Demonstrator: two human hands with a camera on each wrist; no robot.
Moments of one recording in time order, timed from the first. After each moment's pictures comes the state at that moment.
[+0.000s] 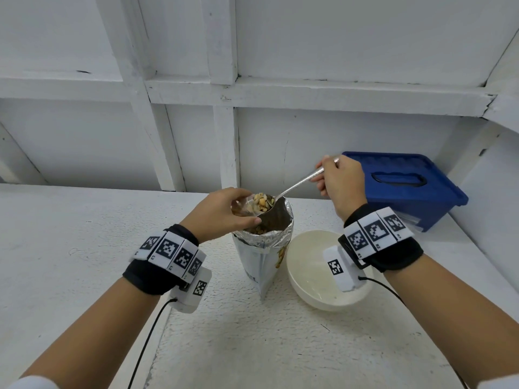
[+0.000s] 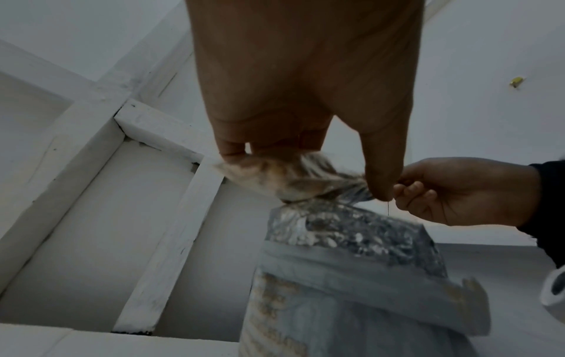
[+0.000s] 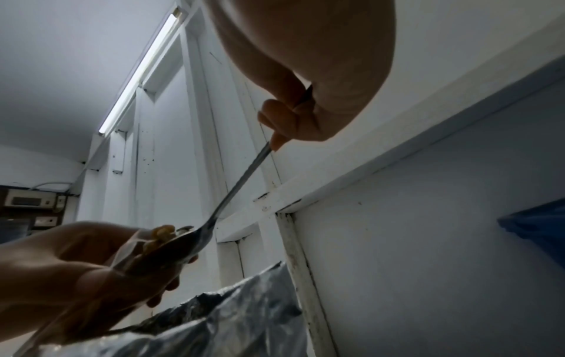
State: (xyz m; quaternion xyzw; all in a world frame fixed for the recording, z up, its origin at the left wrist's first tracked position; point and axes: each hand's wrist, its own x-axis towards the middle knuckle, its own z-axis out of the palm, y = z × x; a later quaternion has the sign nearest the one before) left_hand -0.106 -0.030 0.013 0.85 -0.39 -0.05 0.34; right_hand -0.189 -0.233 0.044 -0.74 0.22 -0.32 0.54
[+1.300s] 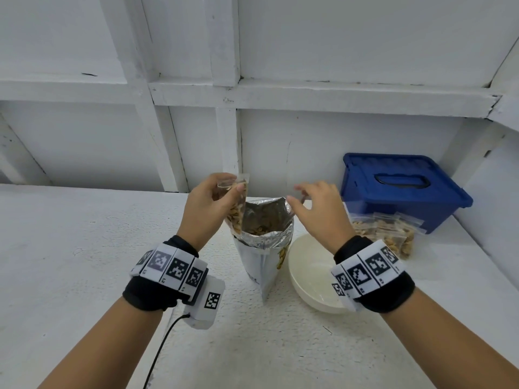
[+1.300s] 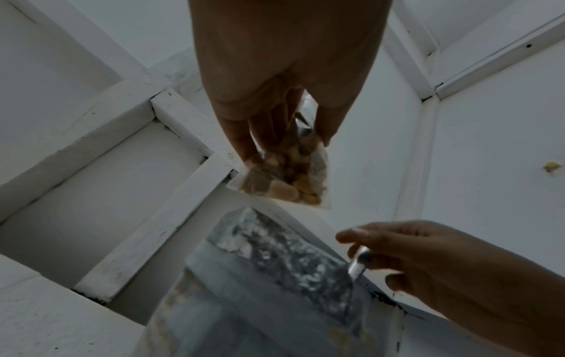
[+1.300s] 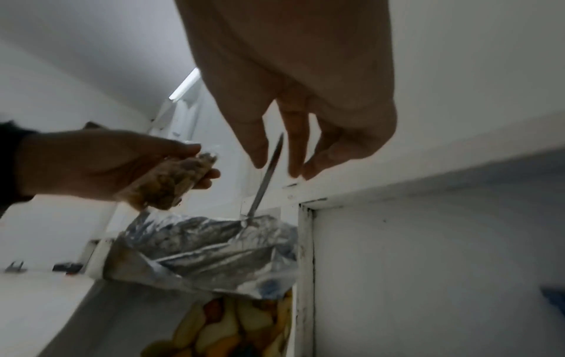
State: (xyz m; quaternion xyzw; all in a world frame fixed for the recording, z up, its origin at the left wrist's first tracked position) left_hand -0.115 -0.024 0.011 0.76 -0.27 0.07 0.59; right_hand -0.203 -0.210 0.007 -0.93 0.13 -0.25 0.24
